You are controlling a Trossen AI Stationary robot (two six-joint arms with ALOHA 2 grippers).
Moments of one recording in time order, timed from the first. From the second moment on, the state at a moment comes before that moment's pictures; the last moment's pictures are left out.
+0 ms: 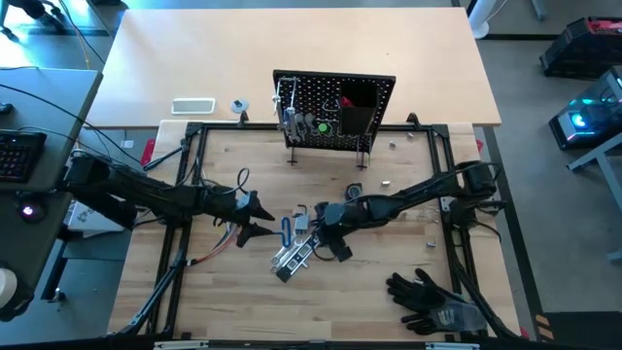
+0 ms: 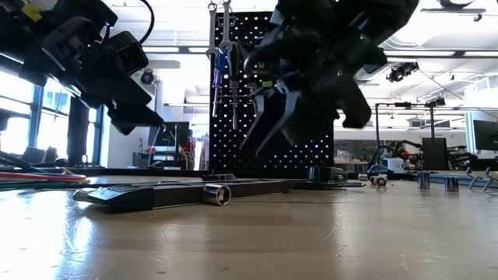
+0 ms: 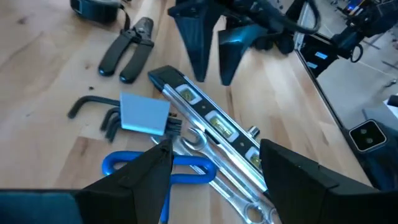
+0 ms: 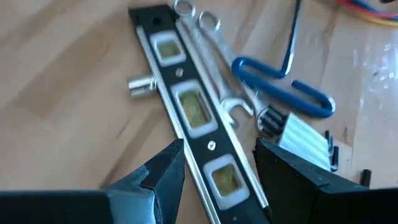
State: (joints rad) left arm -0.07 1.11 0.24 0.44 0.12 -0.36; right arm 0.12 1.86 1.02 0.05 -0.11 -0.38
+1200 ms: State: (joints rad) left arm -0.11 1.31 0.25 0.66 0.08 -0.40; right arm 0.08 1.91 1.14 -0.14 -0.18 -0.47
